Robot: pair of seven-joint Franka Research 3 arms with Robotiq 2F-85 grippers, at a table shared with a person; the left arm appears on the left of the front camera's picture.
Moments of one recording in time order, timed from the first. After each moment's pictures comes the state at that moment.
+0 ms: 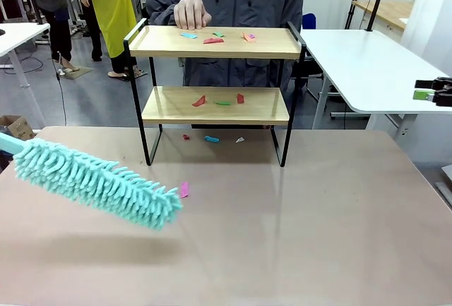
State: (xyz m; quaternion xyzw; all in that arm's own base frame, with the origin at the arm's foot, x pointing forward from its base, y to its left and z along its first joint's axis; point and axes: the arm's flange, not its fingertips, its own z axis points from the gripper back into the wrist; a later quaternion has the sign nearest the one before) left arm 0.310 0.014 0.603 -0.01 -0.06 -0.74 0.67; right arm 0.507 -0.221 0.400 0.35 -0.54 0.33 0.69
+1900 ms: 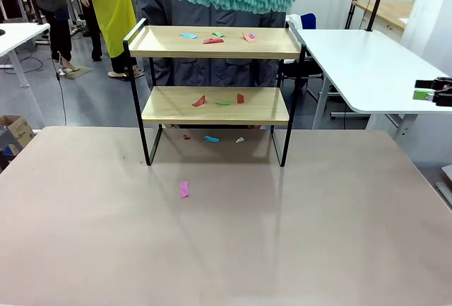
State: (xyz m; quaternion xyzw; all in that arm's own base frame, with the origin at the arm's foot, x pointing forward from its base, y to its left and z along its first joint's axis) left arm 0.268 -0.258 0.819 -0.03 -0.23 -0.39 0.89; right arm 0.508 -0.221 0.400 0.35 -0.54 0.33 0.69
